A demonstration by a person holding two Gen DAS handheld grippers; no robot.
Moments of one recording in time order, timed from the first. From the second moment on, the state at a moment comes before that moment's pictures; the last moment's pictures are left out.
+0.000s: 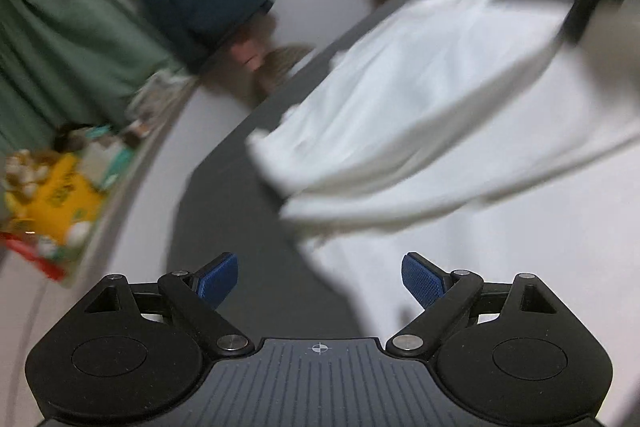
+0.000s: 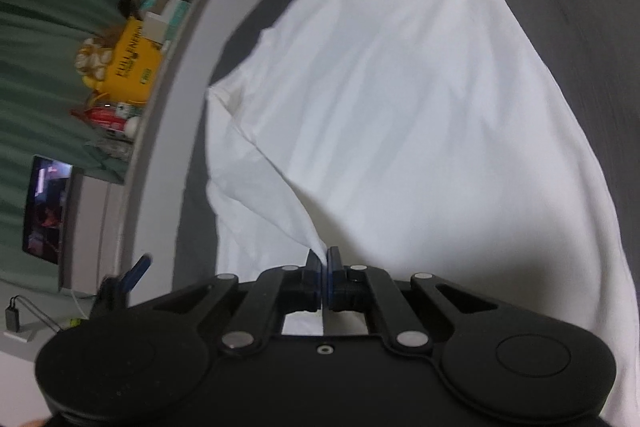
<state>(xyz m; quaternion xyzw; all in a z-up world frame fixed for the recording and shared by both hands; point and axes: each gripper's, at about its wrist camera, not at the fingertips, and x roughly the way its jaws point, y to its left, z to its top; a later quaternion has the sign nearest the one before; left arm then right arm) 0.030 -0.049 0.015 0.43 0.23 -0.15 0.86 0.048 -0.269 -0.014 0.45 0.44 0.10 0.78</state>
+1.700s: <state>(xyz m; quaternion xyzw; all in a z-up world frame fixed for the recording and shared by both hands) 0.158 -0.043 -0.049 0.29 0.21 0.07 0.93 0.179 -0.233 0.035 0.40 0.35 0.20 0.82</state>
